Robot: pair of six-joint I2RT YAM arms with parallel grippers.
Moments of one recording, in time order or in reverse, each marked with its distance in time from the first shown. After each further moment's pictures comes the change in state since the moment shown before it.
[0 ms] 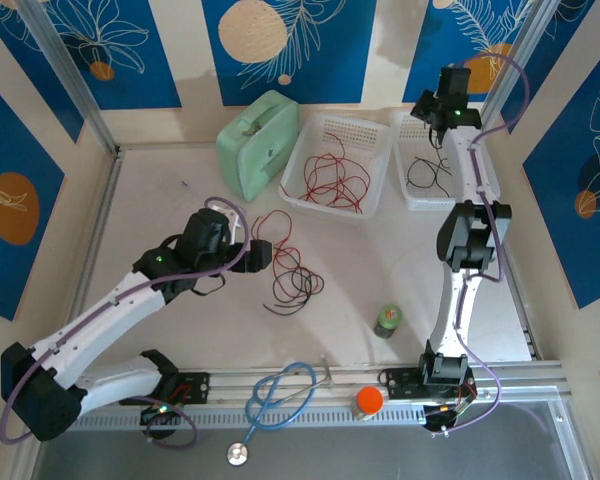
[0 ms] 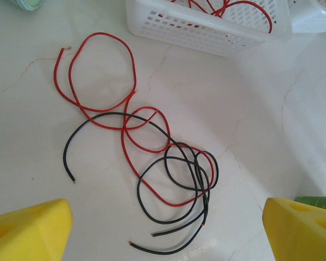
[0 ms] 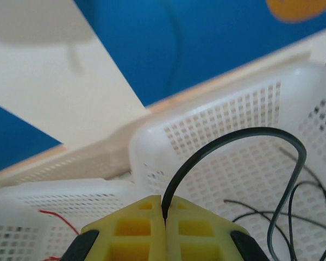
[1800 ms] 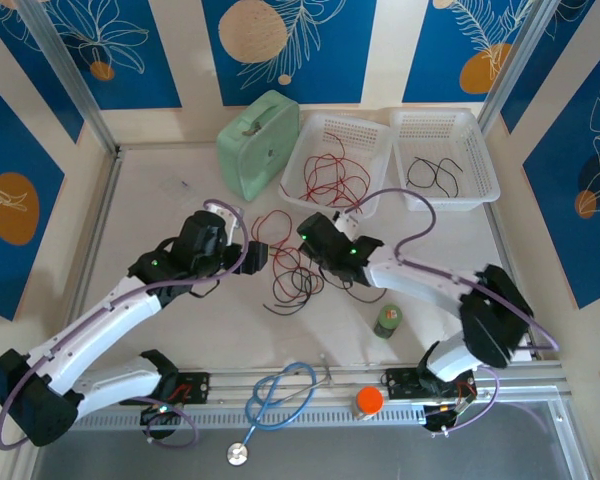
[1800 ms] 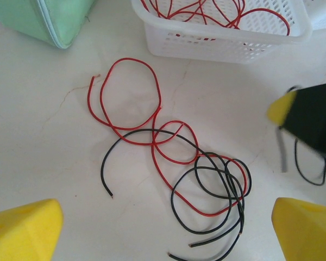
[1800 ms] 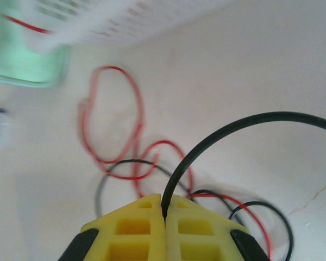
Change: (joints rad) left arm -0.004 -0.030 -0.011 0.004 -0.101 0.139; right arm 0.934 -0.805 -1.295 0.214 0.356 0.919
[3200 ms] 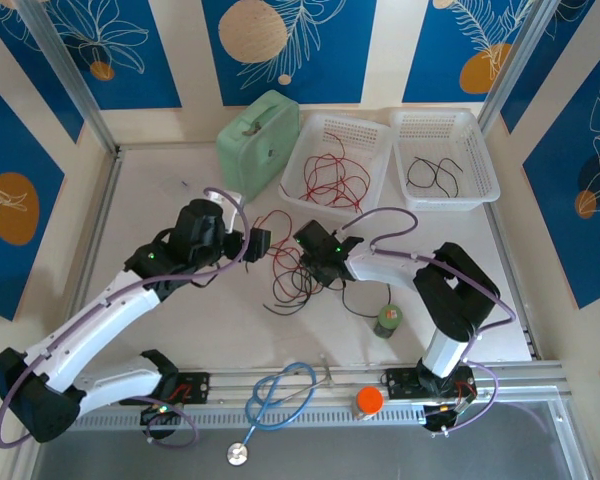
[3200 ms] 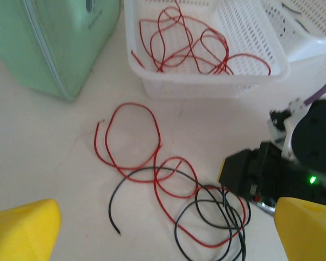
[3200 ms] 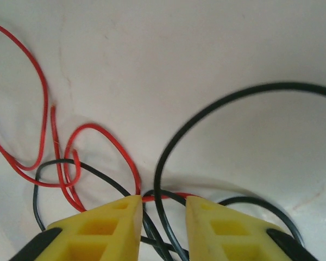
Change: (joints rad) left arm 0.000 0.014 0.074 0.029 -0.029 0.079; right arm -0.073 0.246 -0.027 0.069 -0.204 0.193
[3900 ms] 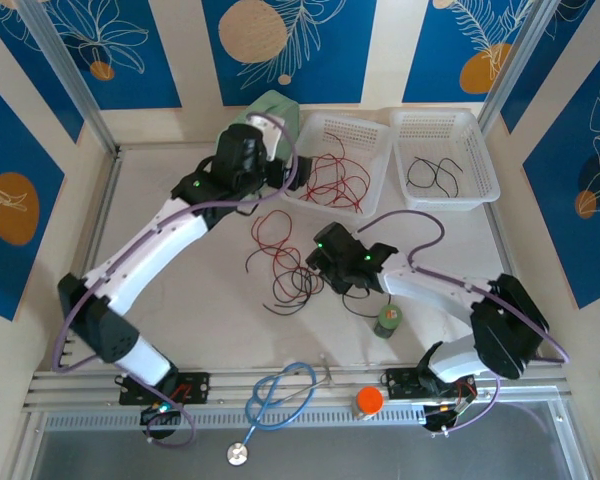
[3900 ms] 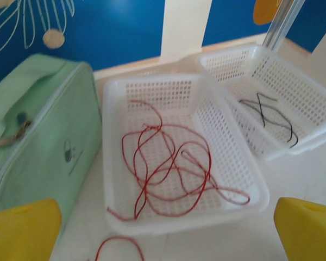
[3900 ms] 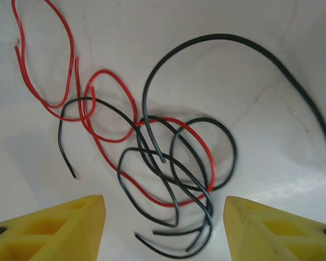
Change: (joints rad) left arm -0.001 0.470 0.579 0.078 -0.021 0.133; right arm 0.006 -0.274 -0.094 -0.126 -0.109 -0.021
